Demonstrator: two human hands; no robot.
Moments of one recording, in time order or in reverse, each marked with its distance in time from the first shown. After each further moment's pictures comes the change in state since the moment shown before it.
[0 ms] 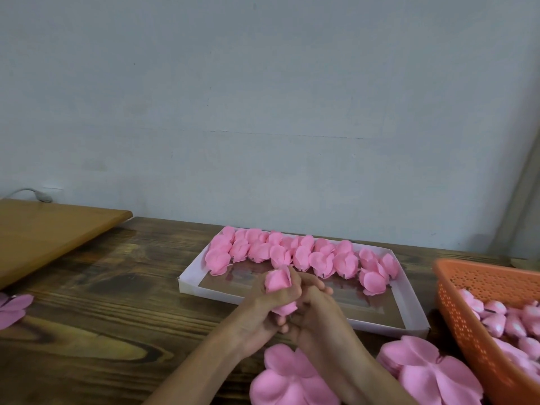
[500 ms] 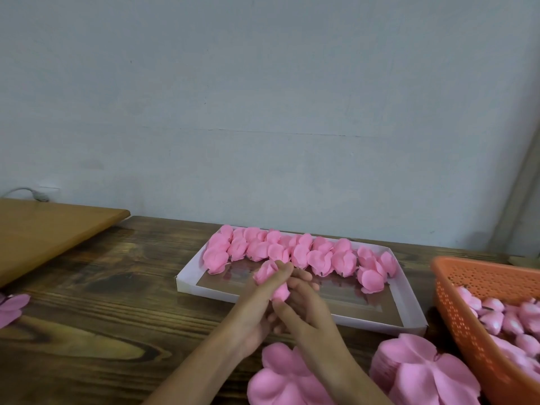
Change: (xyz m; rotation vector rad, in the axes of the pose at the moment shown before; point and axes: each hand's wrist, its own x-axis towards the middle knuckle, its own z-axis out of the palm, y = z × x) left_hand 0.004 -0.001 0.008 0.042 0.267 -0.083; right_hand -0.032 -0.012 0.005 -0.524 -0.092 -0.323
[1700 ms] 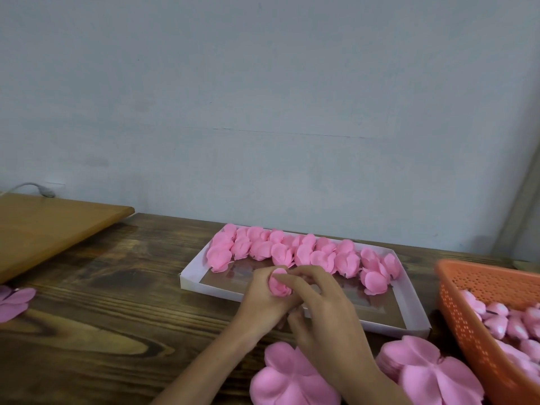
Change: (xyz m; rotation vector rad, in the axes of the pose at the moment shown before) left_hand 0.016 -0.018 -0.006 0.405 0.221 0.307; right_hand 0.001 -0.001 -0.024 -0.989 0.088 -0.466
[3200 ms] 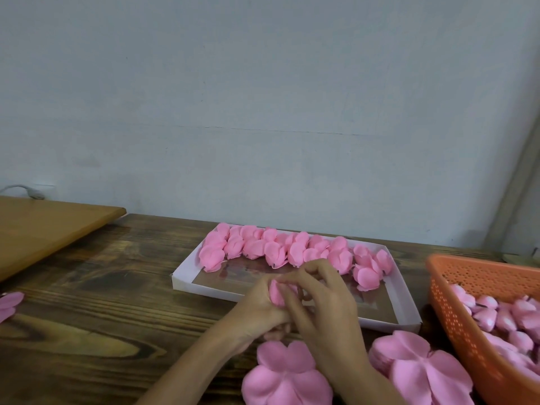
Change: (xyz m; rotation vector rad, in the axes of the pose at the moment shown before) left_hand -0.009 0.012 -0.005 -0.053 -0.376 -0.170; right_hand 0.001 0.005 0.003 0.128 0.183 0.090
